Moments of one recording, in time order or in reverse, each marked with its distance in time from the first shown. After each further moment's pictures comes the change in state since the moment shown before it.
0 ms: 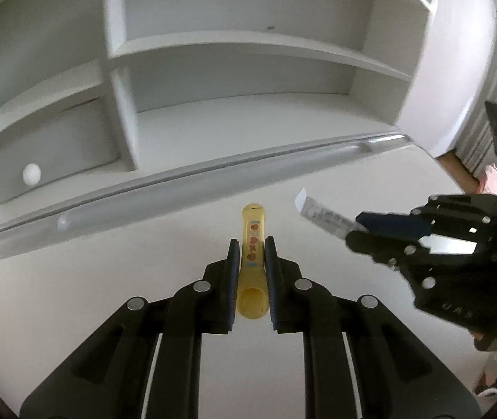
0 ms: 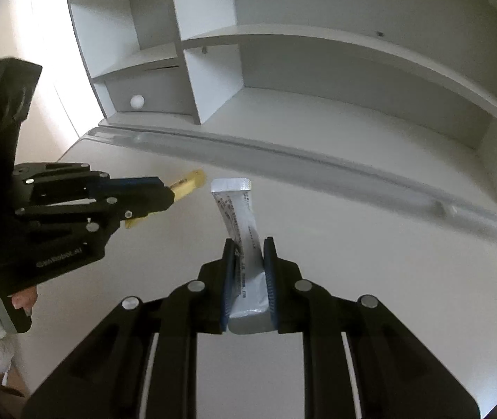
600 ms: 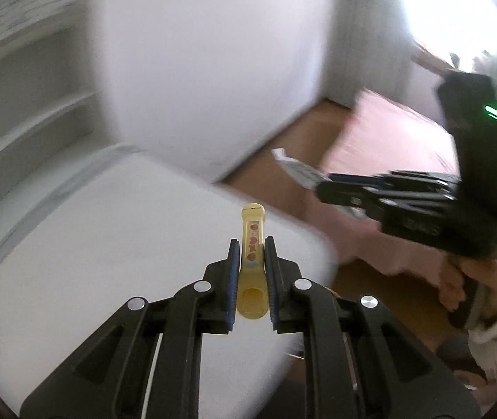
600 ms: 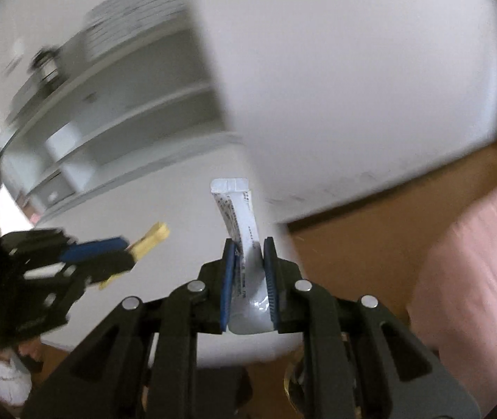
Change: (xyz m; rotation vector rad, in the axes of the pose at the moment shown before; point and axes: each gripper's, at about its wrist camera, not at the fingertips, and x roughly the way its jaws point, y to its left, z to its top) left arm -0.054 -0.381 -0.052 0.489 -0.026 -0.419; right arm -0.292 -0.191 -0.265 0.563 -0.251 -0.313
